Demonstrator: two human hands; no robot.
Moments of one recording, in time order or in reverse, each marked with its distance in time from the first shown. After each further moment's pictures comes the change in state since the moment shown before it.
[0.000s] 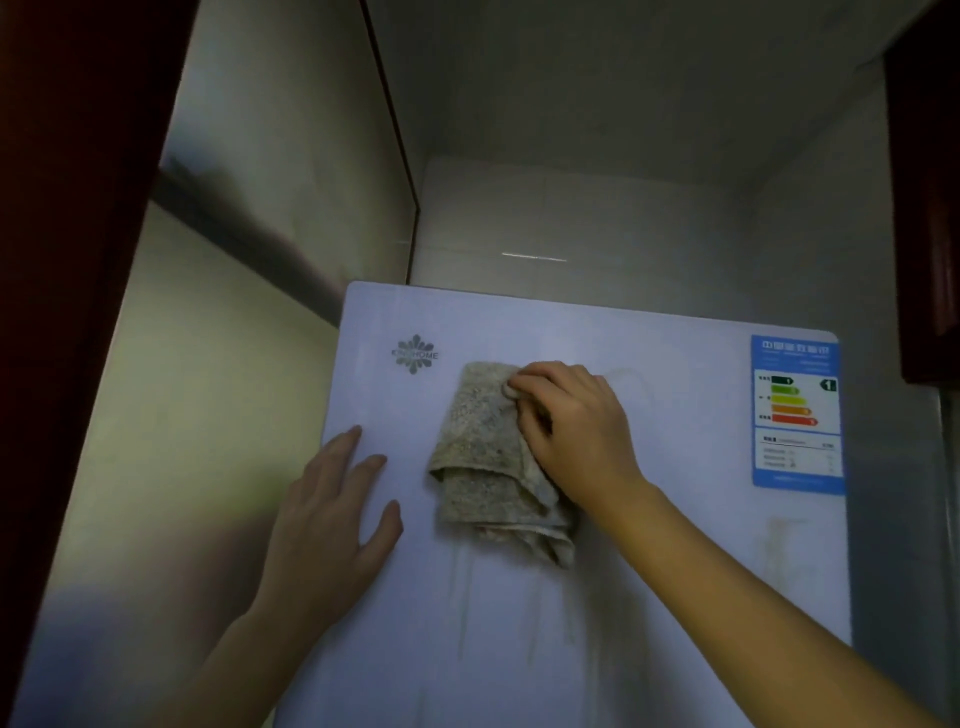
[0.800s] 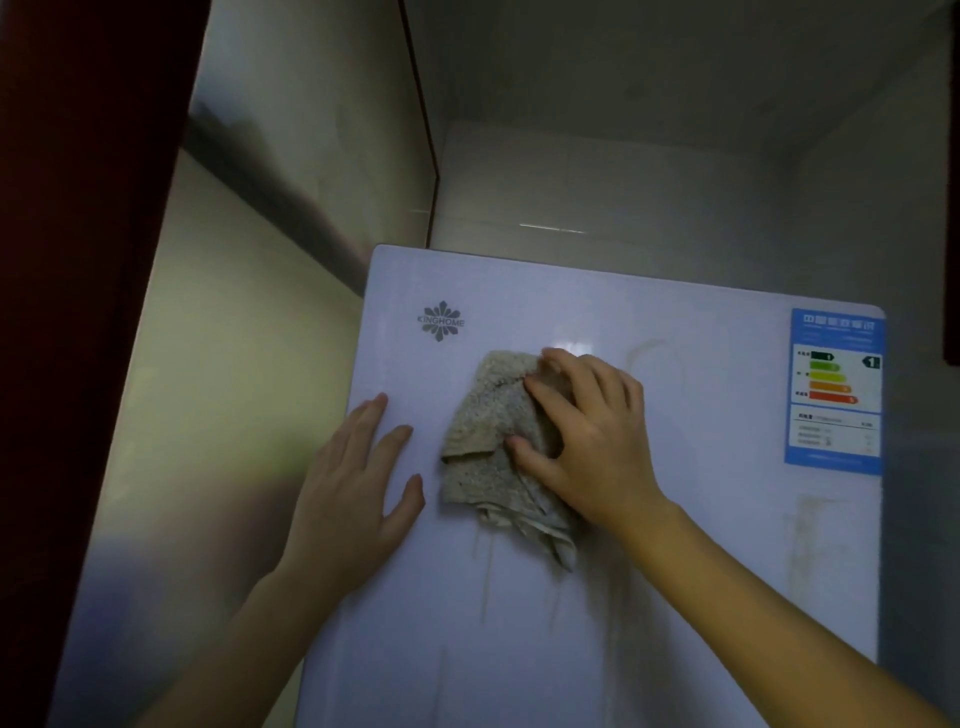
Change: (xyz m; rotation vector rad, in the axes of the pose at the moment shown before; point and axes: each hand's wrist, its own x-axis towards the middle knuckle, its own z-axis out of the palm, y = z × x) left_hand -0.003 -0.015 0.014 0.043 0.064 0.111; right_hand -0.030 -0.021 0.000 -0.131 -0.049 -0.049
